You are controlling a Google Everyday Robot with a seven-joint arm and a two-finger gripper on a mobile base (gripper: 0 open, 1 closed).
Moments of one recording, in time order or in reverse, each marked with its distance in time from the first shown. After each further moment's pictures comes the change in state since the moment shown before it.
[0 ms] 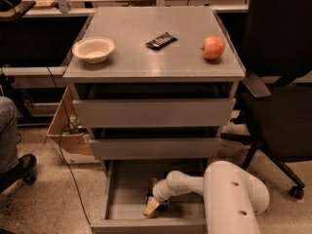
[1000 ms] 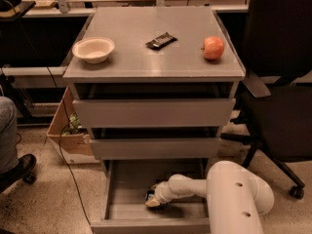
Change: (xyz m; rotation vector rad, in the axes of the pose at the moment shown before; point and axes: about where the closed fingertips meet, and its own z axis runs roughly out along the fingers) arm 0.013 -0.002 -0.006 0.058 0.002 -0.010
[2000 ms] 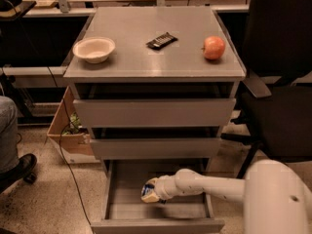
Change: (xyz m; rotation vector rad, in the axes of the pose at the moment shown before) arm -0.080 0.030 -0.093 -0.011 -0.146 0.008
